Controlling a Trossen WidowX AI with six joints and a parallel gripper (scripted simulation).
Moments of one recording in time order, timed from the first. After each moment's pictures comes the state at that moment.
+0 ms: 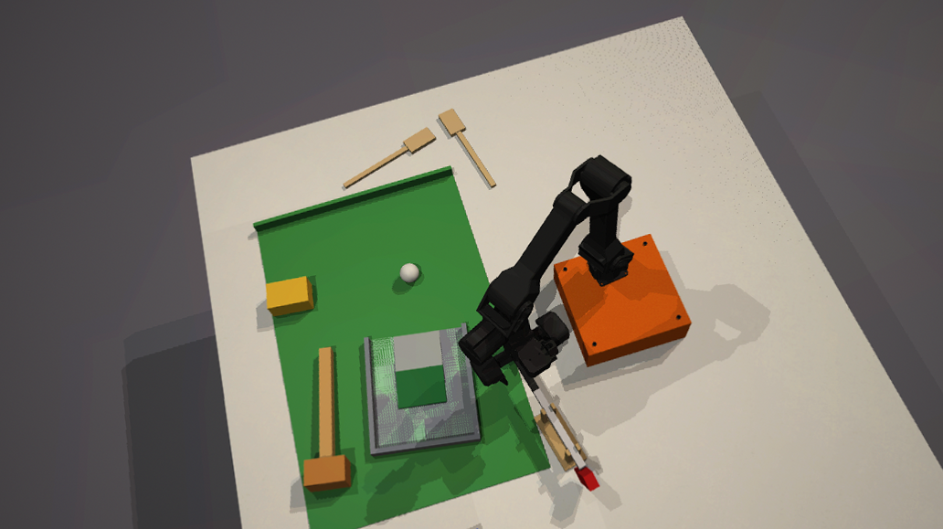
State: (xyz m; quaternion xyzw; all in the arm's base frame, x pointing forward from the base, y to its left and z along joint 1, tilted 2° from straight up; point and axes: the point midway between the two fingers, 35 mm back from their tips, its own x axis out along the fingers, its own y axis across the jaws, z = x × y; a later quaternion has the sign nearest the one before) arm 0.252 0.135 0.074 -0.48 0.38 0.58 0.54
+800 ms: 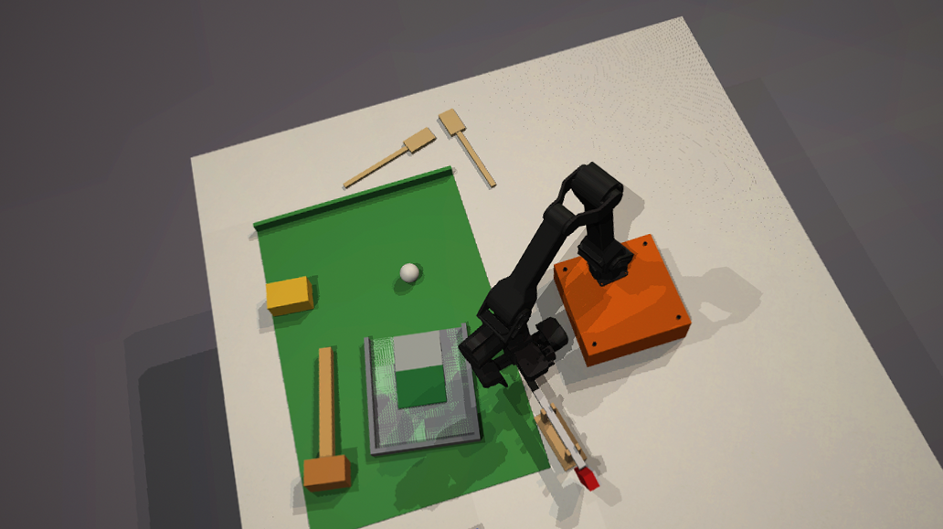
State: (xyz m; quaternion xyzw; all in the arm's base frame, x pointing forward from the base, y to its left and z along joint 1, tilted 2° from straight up) arm 0.252 0.127 0.032 -0.47 0.40 0.57 0.54
